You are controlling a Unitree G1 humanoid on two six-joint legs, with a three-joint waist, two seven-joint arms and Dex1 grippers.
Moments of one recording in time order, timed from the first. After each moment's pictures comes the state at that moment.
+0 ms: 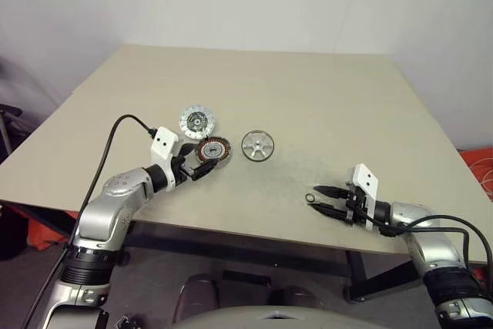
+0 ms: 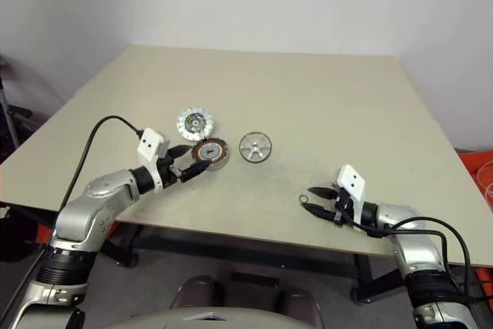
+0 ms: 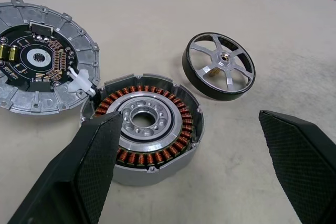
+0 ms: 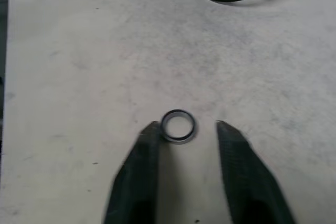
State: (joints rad) left arm -0.20 0.43 0.01 -0.16 -0.41 0.57 -0.63; right arm -0.07 -0.62 0.00 0.29 0.27 -0.06 1.13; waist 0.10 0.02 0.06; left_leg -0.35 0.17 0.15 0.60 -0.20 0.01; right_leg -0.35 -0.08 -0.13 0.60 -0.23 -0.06
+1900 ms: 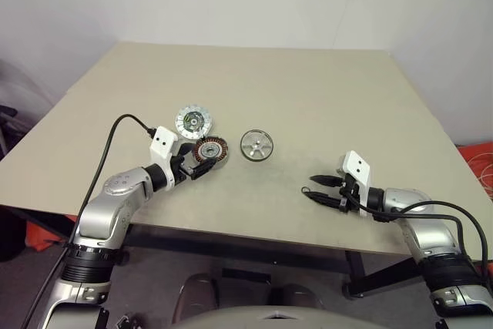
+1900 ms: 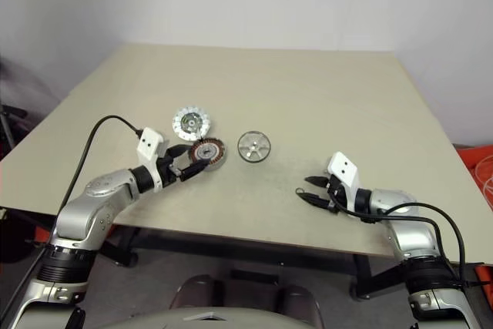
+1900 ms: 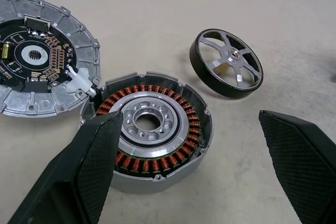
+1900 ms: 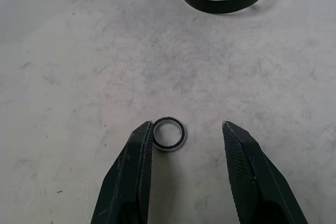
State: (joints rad) left arm -0.21 0.44 0.01 -0.13 -0.41 0.56 -0.63; right arm -0.14 -0.62 0.02 0.22 0.22 0.05 1.10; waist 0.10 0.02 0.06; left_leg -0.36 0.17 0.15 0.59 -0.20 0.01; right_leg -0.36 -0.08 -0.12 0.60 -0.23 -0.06
